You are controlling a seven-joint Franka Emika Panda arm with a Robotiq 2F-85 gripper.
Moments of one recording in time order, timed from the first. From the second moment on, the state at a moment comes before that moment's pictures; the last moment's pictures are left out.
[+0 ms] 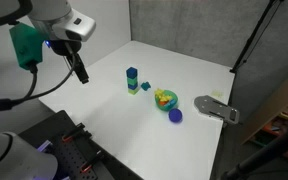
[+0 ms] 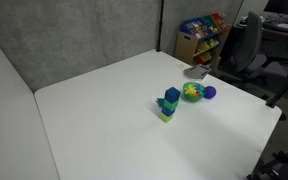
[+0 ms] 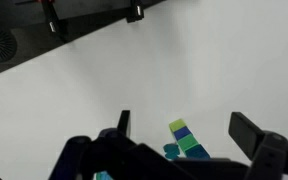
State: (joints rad) arm -0.01 -0.96 -0.07 -2.82 0.19 1.94 0.09
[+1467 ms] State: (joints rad) arm -0.02 -0.76 -0.07 -2.74 0.19 2.01 0.09
